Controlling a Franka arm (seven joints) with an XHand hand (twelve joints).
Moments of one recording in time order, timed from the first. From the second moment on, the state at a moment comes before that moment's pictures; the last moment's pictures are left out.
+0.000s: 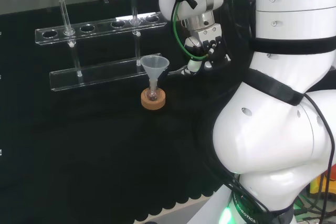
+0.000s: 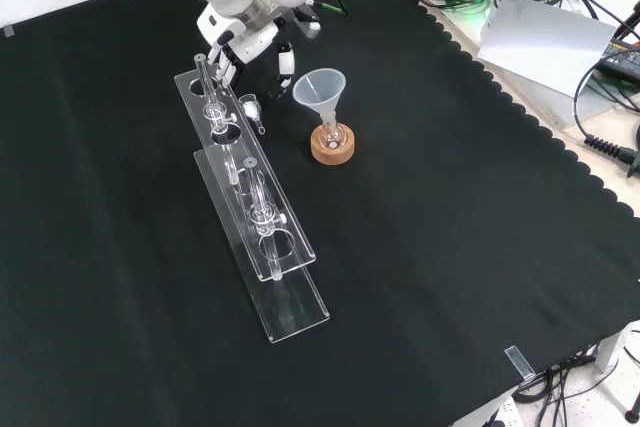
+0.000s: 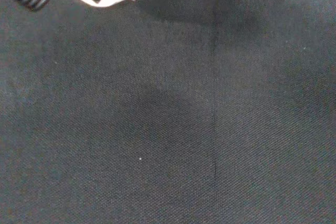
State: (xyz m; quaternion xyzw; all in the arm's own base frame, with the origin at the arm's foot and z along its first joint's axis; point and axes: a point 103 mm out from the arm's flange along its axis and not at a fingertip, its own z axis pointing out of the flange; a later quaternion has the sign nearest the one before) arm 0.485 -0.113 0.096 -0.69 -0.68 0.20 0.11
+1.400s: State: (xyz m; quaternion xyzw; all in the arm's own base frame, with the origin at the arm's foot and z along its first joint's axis) arm 0.490 -0.117 0.071 -0.69 -0.69 0.18 0.10
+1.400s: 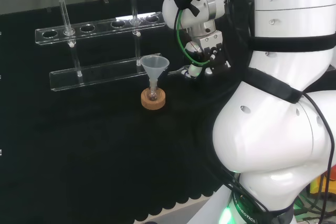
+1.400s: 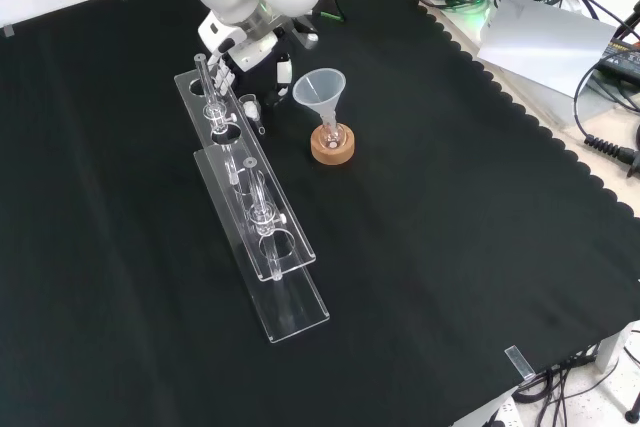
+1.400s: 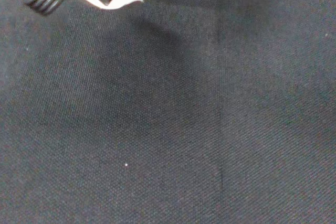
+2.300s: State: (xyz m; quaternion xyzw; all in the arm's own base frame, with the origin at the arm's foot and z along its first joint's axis) arm 0.495 -0.116 0.064 -0.69 -0.70 0.18 0.08
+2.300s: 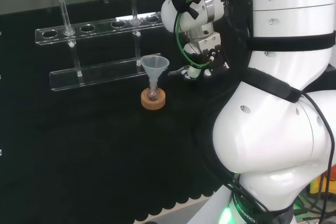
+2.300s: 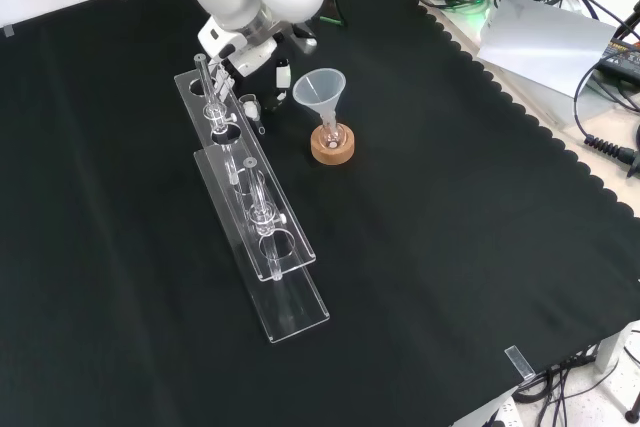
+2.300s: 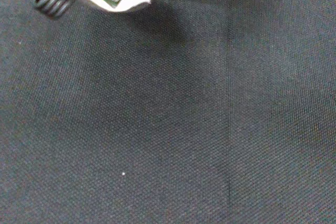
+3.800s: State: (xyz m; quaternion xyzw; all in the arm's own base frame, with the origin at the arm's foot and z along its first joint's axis) arm 0.499 -0.117 0.065 -0.69 -0.70 0.20 0.07
